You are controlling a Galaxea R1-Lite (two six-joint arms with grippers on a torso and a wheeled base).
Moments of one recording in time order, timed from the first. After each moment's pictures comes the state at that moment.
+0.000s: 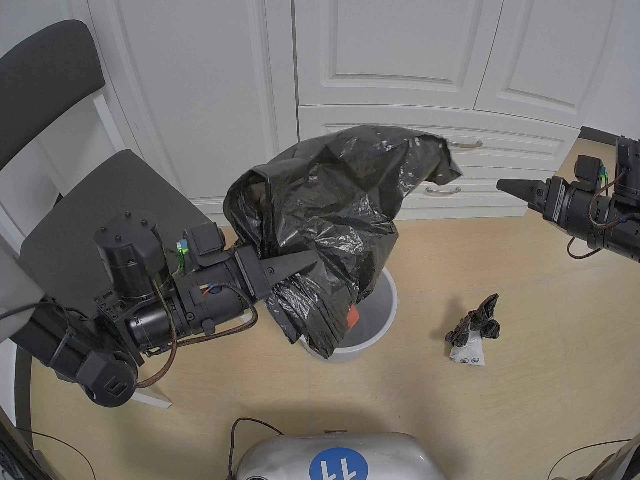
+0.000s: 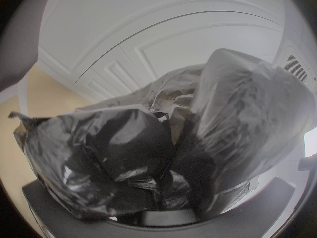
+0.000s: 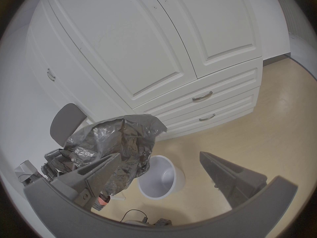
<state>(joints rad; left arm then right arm) -0.54 1.83 -0.62 -1.21 -0.47 -0.86 0.16 1.48 -0.91 -0.38 0.27 0.35</state>
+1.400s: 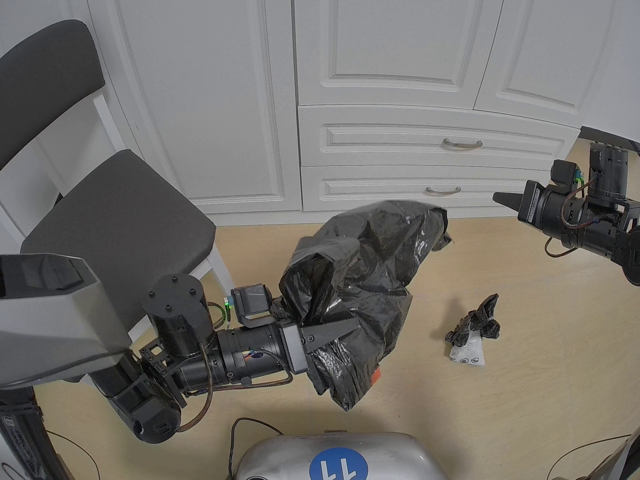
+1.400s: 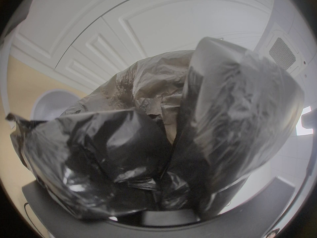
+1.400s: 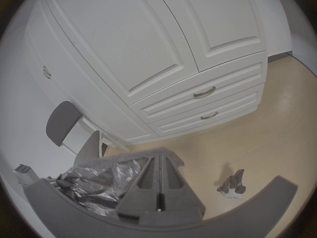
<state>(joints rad) -0.63 2.06 -0.51 -1.53 -0.59 -0.74 0.17 1.62 -0.94 -0.49 0.26 0.35</state>
